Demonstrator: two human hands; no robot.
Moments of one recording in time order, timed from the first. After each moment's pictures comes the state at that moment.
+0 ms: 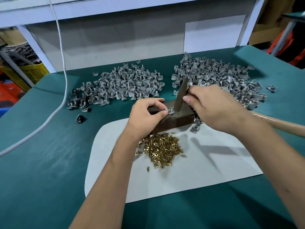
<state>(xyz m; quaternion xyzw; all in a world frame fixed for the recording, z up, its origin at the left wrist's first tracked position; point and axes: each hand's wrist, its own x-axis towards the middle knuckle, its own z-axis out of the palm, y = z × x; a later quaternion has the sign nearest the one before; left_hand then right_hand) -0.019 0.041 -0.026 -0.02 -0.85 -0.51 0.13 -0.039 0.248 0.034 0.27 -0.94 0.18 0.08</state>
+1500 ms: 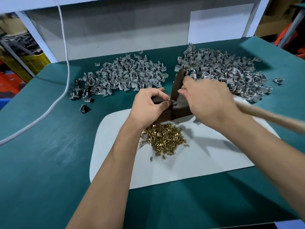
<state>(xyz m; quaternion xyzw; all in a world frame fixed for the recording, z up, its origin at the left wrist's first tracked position) -0.014 0.042 -0.020 0.01 -0.84 -0.53 0.11 -0.030 0.219 0.028 0.25 -0.94 0.11 0.18</state>
